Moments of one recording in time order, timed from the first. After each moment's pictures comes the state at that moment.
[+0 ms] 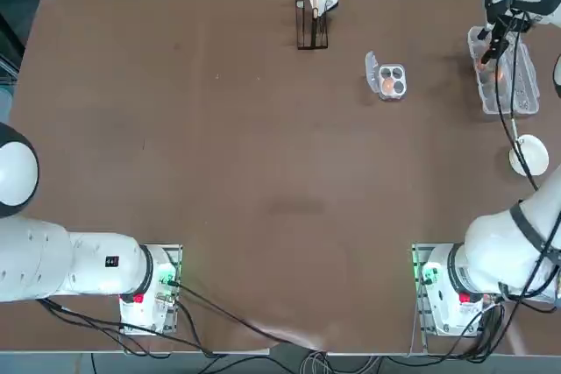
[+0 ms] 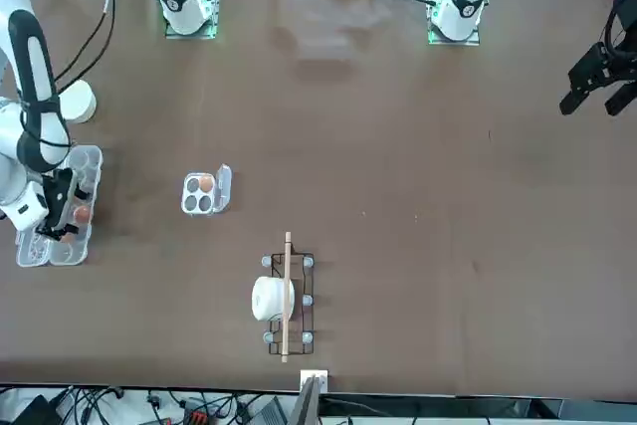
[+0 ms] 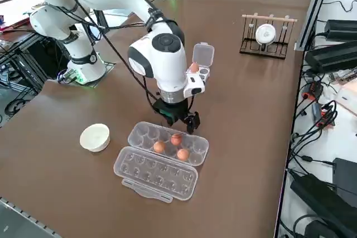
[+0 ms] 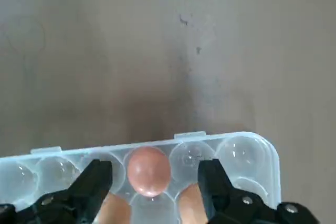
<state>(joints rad) -0.34 0.57 0.00 -1.72 -0.03 2.30 -1.80</state>
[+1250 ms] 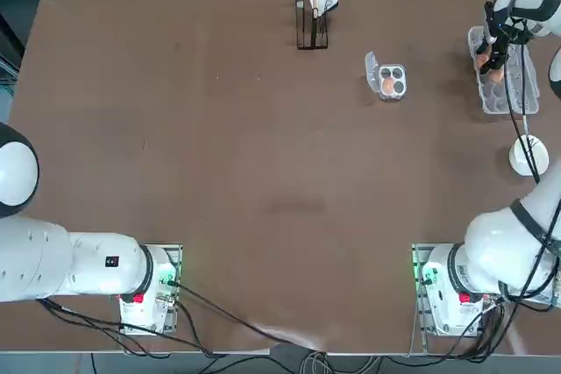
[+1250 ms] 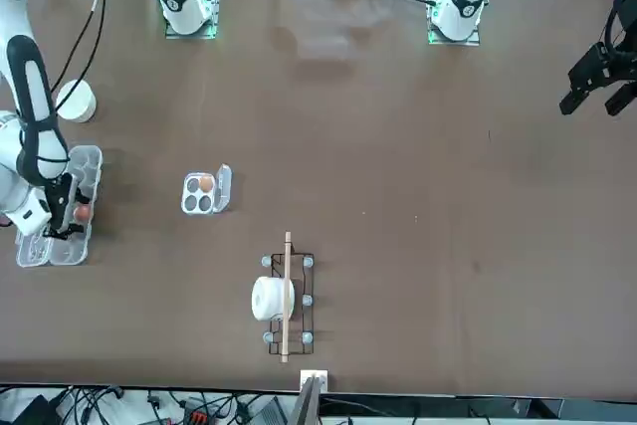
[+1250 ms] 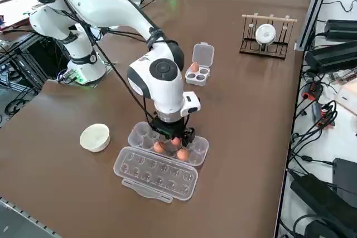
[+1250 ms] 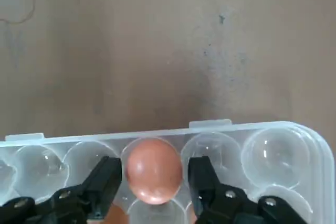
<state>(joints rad) -0.39 0.67 0.01 -1.67 0.00 2.28 -1.88</state>
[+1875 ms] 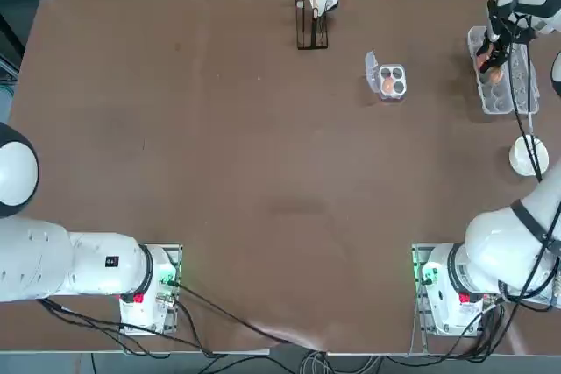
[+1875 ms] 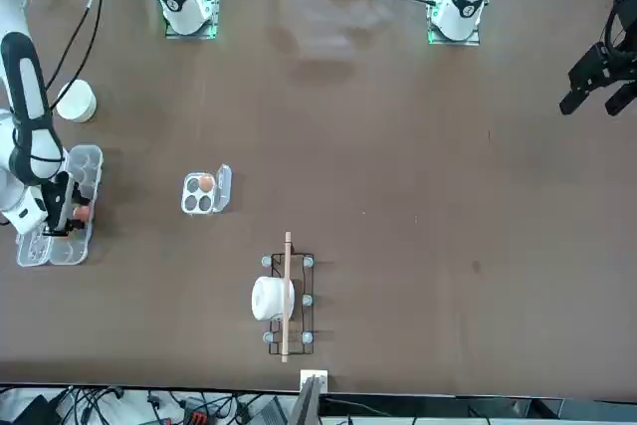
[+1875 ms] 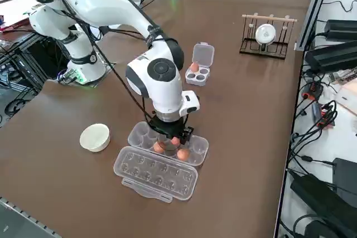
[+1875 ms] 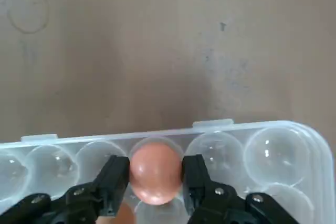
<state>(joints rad) -0.40 0.66 0.01 -1.65 0.02 2.23 -1.89</state>
